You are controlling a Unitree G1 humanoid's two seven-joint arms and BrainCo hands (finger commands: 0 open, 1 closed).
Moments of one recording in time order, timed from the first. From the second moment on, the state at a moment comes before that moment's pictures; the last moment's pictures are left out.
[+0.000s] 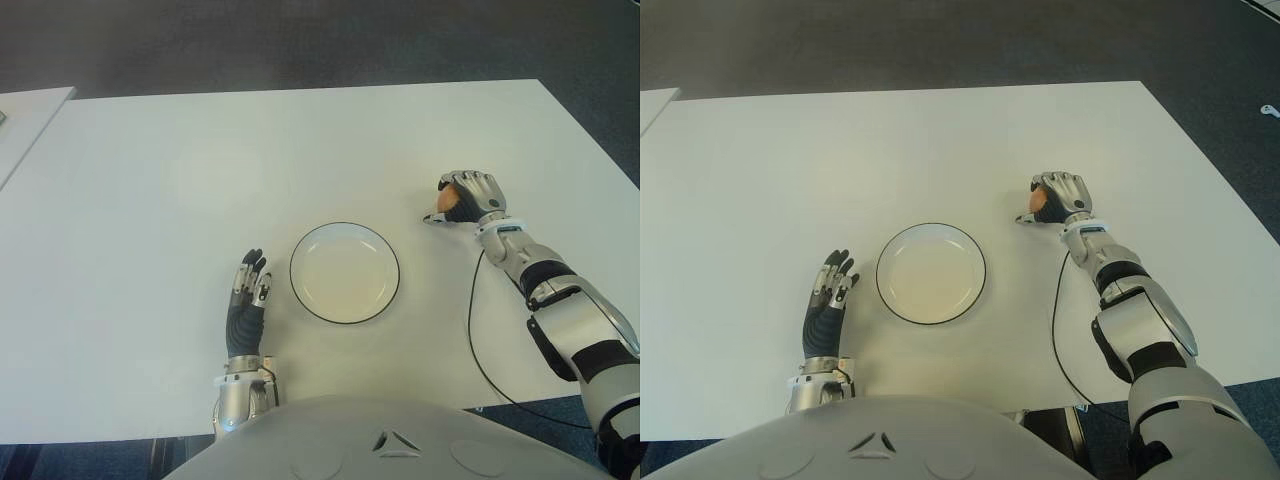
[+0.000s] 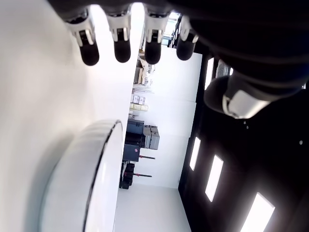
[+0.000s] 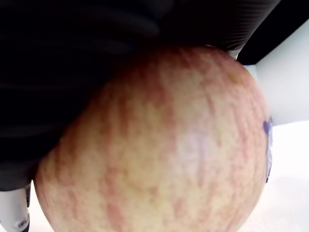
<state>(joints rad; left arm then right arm) 0.63 -0.08 -0.19 -0.03 -0.08 -0.51 0.06 -0.68 -0.55 0.53 1.26 -0.76 -0.46 -0.60</state>
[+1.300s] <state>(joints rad) 0.61 -0.08 -0.17 -0.02 -0.09 -0.52 0.04 -0.67 -0.56 0.45 1.19 -0.69 -0.54 -0.55</state>
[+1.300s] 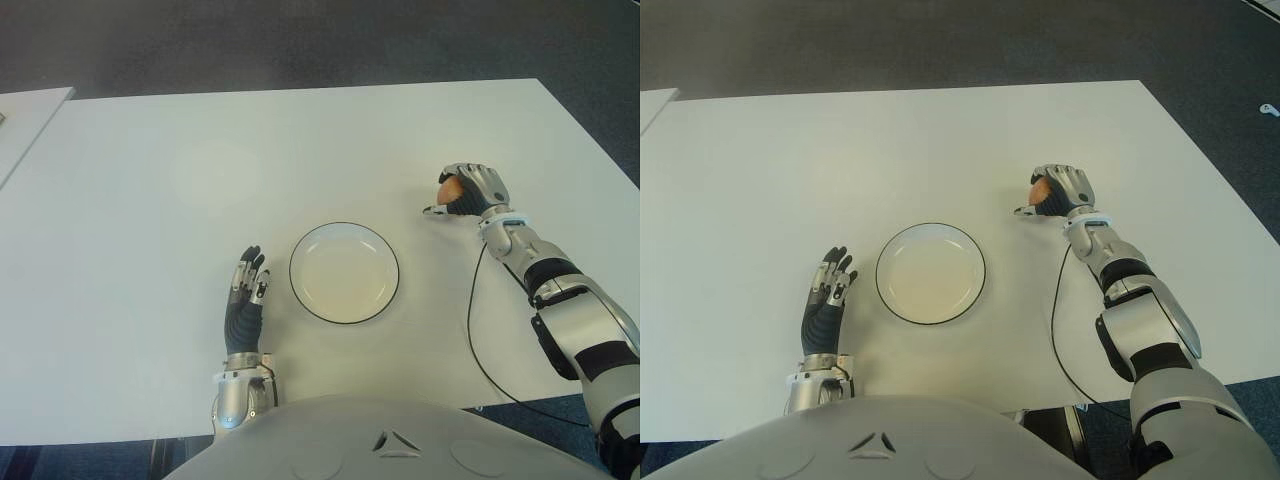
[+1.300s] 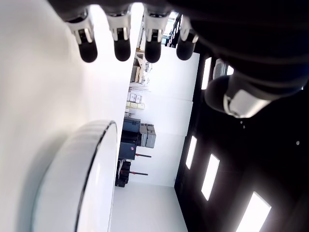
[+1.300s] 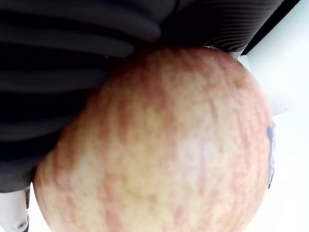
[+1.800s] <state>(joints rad) 0.61 -0.08 -0.17 -0.02 -0.07 -0.50 0.04 -0.64 -0.58 0.37 0.94 -0.63 -0.61 -0.51</state>
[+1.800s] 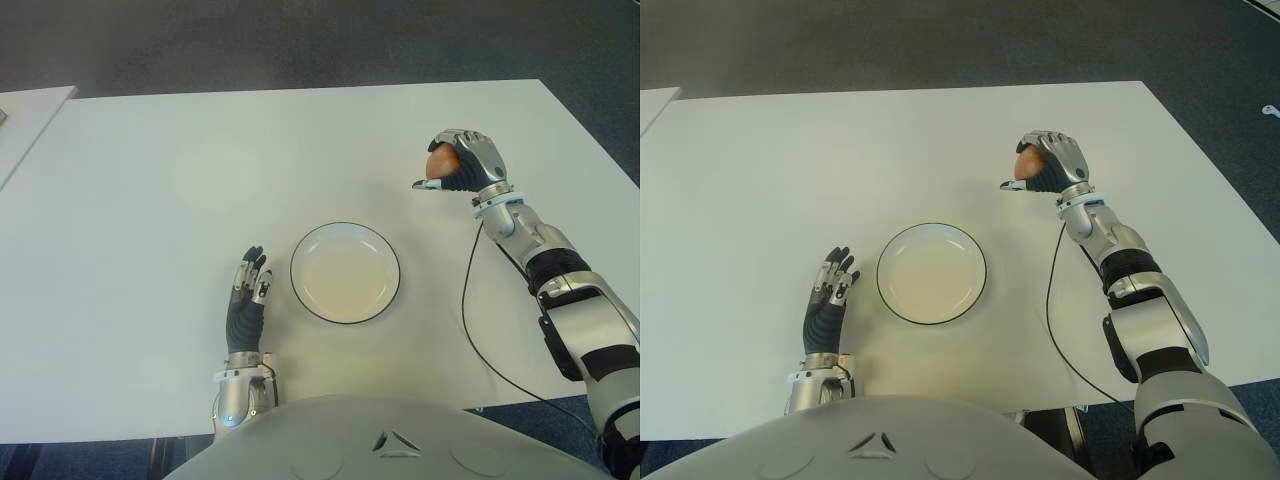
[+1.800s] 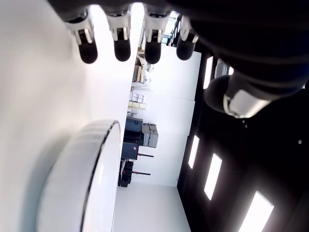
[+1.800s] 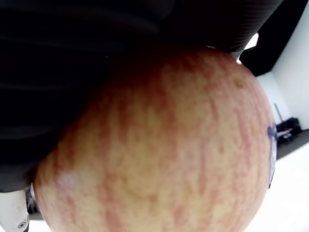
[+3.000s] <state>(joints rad) 0.60 -0.09 -0.16 0.00 -0.09 -0.52 0.03 -0.27 -0.46 0.36 0.19 -0.63 -0.63 -0.17</state>
